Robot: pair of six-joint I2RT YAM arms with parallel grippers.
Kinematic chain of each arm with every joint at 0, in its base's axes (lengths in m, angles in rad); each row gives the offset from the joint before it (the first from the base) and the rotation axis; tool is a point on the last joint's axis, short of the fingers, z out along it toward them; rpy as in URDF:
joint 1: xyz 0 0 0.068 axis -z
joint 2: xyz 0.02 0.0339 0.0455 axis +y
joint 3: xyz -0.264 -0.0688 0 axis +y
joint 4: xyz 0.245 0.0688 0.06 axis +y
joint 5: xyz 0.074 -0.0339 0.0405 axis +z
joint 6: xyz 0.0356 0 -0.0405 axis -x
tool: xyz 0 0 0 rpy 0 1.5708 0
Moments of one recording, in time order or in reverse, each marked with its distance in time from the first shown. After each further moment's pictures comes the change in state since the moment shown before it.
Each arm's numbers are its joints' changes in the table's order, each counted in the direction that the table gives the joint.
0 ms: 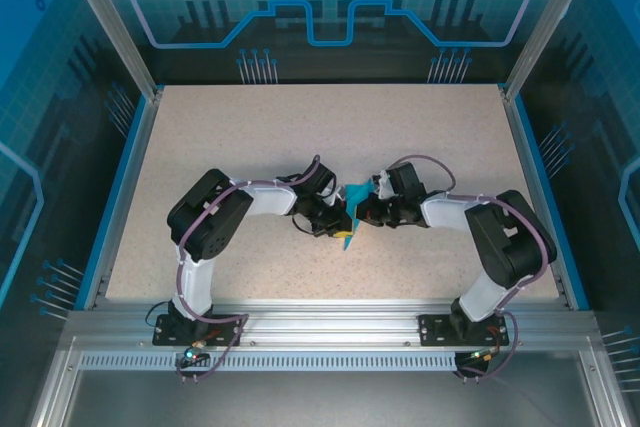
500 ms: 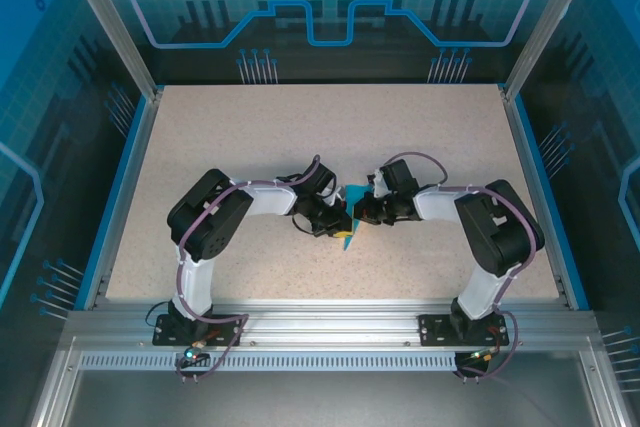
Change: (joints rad) left arm 0.000 0.000 0.000 0.002 0.000 0.000; right arm -0.005 0.086 -0.076 0.058 -0.033 0.066
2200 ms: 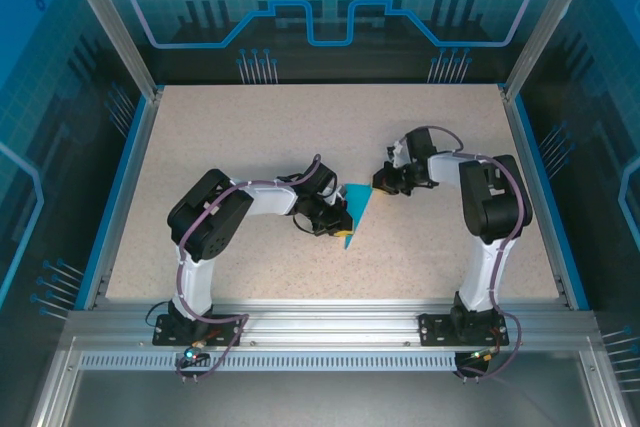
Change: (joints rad) left arm 0.004 0.000 -0.005 -0.004 0.018 0.000; right arm 0.254 0.226 -0.341 0.227 0.095 0.208
